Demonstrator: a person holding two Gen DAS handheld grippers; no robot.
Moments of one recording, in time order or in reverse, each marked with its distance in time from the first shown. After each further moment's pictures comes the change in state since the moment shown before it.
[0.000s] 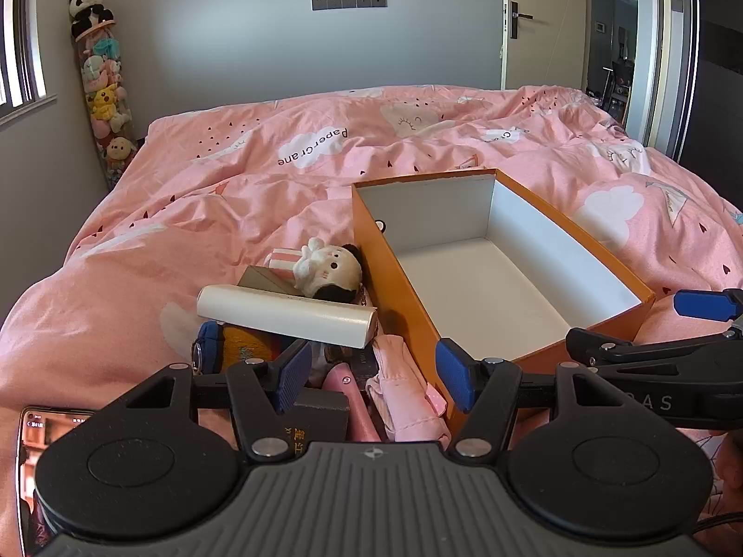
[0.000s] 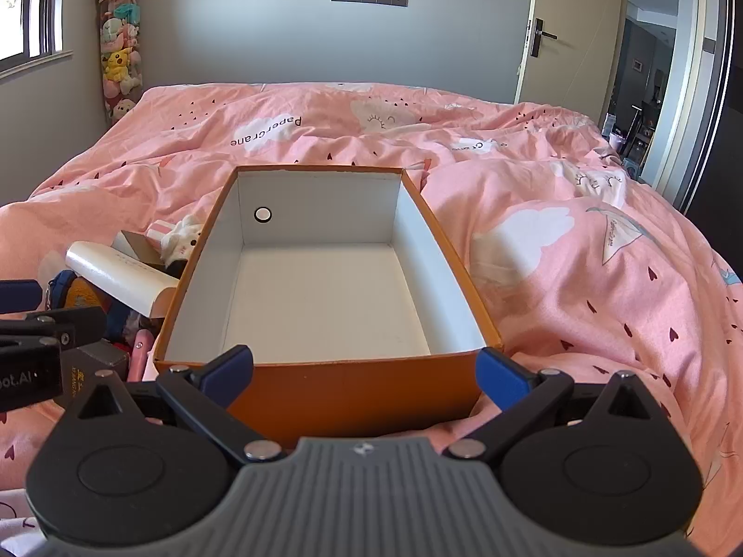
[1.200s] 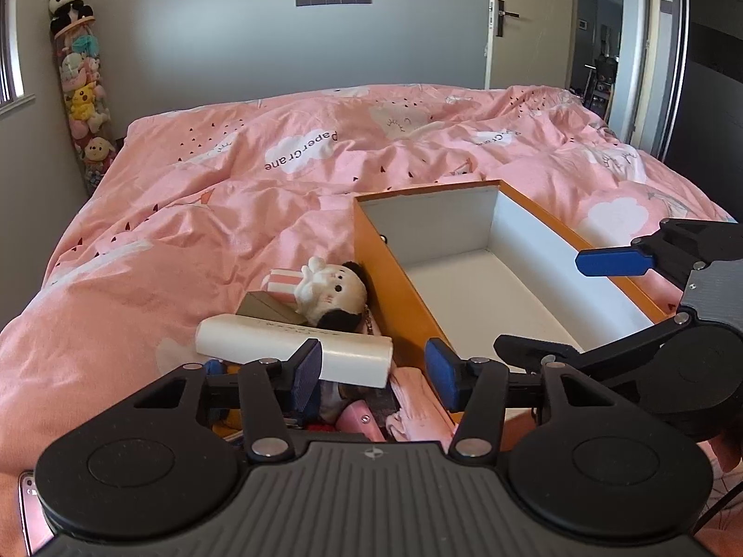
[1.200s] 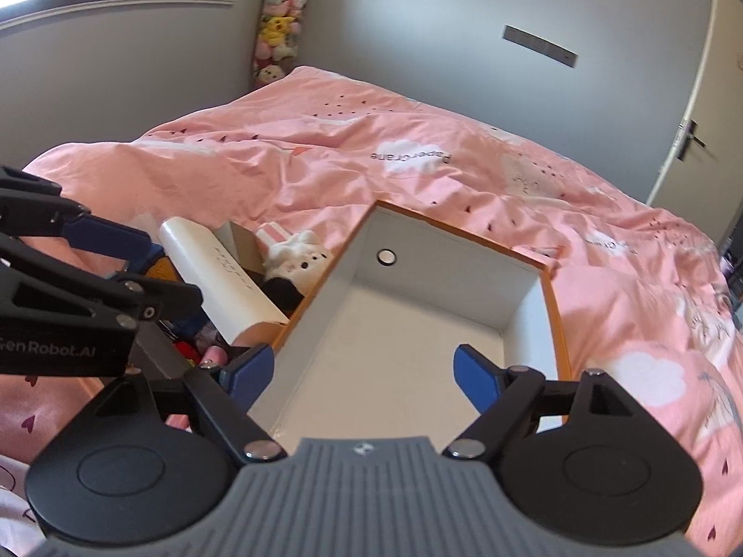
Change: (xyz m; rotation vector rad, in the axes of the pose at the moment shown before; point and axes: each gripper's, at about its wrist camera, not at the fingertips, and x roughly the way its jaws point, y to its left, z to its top) left arm 0.024 0.032 0.028 0.004 0.010 -0.053; right arm 0.033 0.046 0.049 -0.370 -0.048 0.275
